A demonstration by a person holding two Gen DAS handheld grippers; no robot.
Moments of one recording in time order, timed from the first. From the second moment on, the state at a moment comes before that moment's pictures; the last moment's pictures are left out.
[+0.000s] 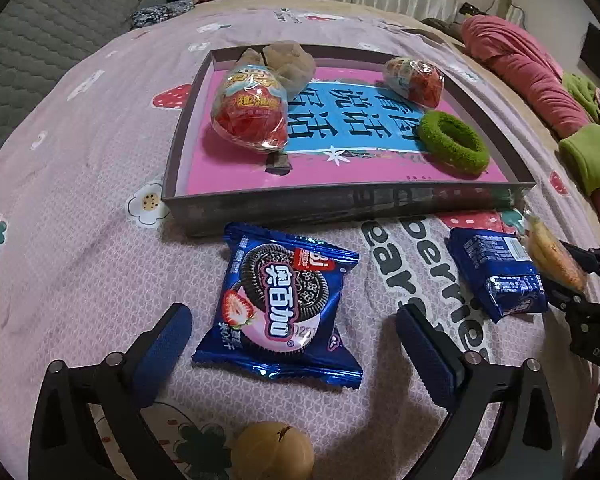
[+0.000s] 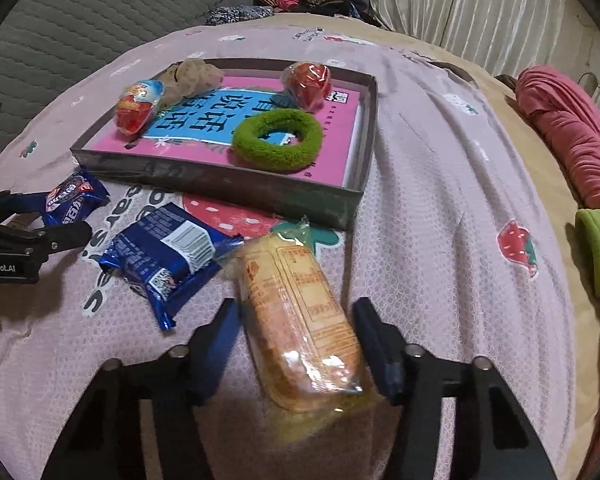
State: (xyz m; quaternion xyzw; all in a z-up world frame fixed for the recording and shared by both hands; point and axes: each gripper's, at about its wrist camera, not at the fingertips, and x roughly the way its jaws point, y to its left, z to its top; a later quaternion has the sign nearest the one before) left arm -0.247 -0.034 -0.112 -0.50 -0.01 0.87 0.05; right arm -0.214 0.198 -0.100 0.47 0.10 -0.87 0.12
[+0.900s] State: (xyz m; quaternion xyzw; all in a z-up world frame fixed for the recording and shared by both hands) left arm -0.245 -0.041 -0.107 -0.49 -0.02 0.87 0.06; right arm -0.193 0.199 -0.085 0.45 0.06 -0.88 0.13
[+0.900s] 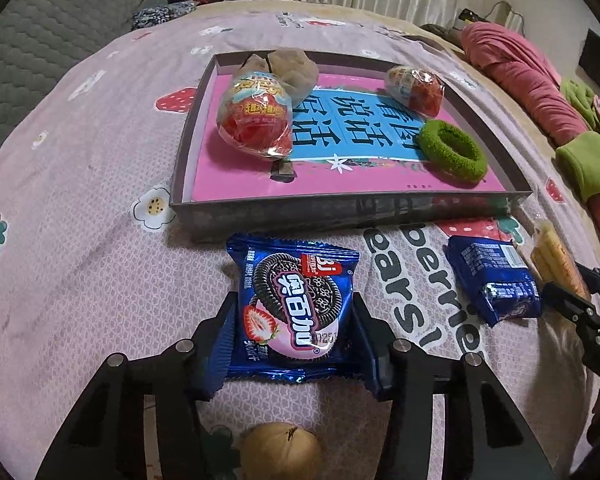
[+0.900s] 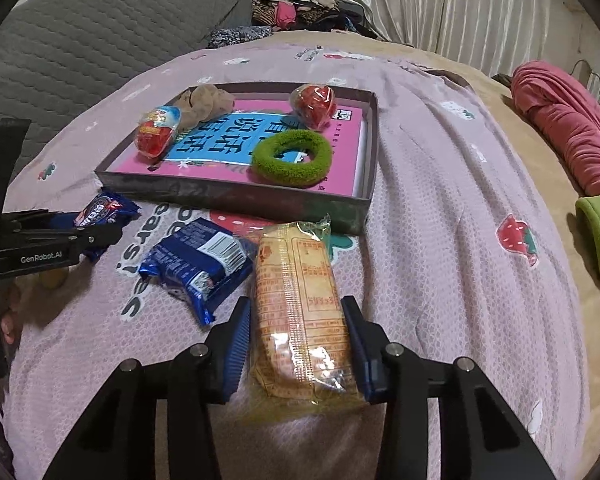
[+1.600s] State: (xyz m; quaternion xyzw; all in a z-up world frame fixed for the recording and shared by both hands) left arm -0.188 -0.035 -0.065 -0.46 -0.01 0.89 0.07; right arm -0.151 0.168 -0.059 0.43 0.07 -0.89 0.15
